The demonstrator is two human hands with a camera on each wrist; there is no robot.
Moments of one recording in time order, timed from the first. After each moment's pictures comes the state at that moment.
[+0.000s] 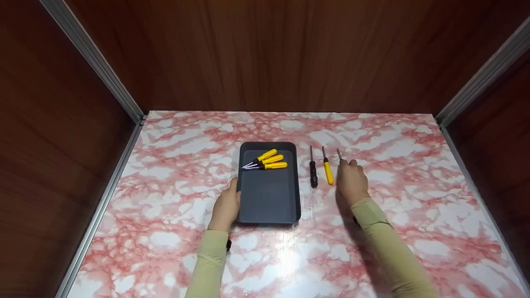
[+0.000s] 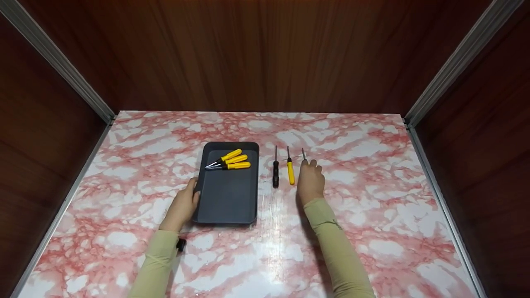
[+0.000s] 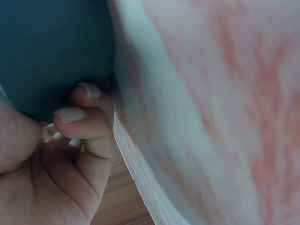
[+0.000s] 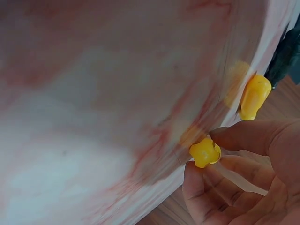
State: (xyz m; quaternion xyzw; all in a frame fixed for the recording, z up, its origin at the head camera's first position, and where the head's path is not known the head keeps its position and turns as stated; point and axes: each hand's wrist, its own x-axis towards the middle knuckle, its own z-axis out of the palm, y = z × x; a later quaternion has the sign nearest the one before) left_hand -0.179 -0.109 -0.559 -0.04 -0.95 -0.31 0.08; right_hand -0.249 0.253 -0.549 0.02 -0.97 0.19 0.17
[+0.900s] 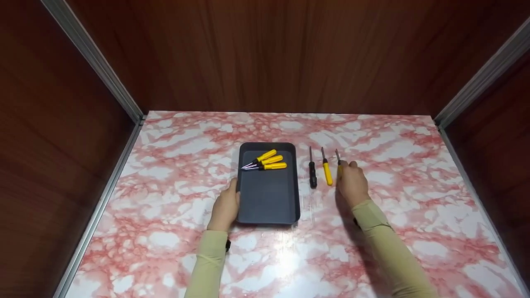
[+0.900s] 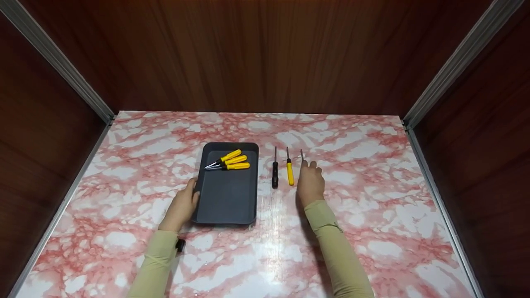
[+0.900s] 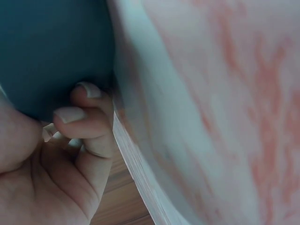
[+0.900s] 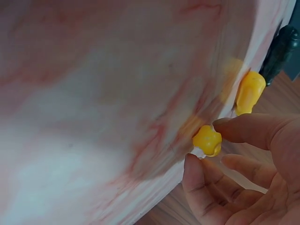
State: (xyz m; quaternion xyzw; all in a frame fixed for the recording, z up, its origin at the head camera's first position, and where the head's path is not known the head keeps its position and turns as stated) left_hand -0.178 -0.110 -0.558 -0.04 -0.95 -0.31 0.08; right_hand -0.245 0.256 -0.546 0.05 -0.96 0.20 0.17
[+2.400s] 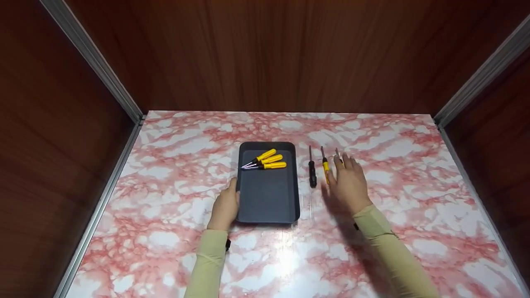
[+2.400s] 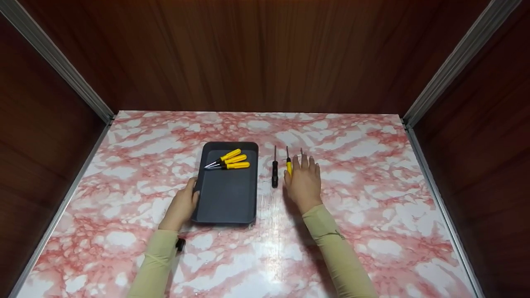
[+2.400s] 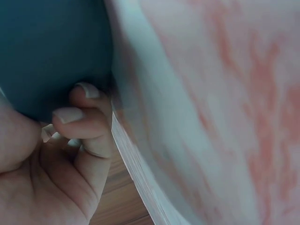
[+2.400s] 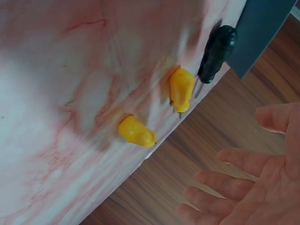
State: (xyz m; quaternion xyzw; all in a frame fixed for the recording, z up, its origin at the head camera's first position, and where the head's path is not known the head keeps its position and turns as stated) left_hand -0.177 -0.109 -0.558 -0.04 -0.95 -0.30 0.10; right_hand -0.222 0.238 -0.515 0.11 -0.97 0.15 0.16
